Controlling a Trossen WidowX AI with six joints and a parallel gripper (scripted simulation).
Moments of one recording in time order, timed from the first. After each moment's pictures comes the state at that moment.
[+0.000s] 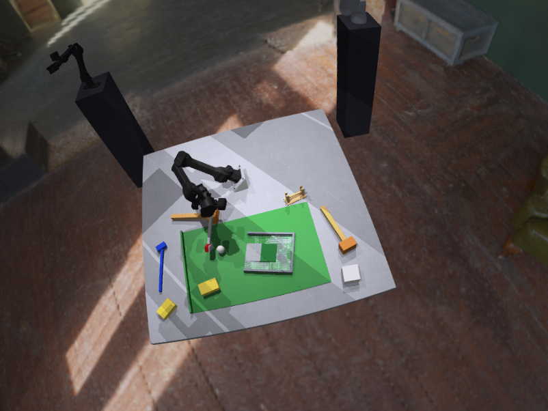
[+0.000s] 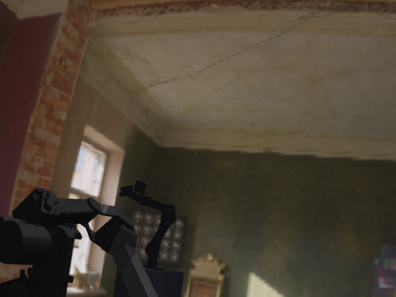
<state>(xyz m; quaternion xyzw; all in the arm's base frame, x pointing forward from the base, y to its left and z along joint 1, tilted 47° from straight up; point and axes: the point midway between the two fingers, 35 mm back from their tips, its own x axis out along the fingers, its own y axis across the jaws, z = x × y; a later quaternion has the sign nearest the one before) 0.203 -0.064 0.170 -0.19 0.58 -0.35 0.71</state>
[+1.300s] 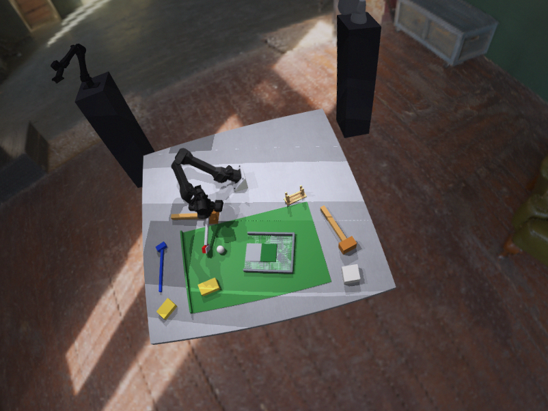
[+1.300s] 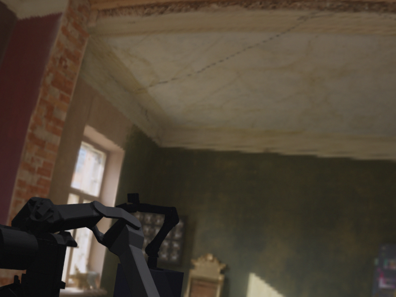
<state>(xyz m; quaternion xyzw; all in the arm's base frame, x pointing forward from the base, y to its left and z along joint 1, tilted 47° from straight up) 0.201 -0.089 0.175 -0.19 0.57 -0.36 0.71</state>
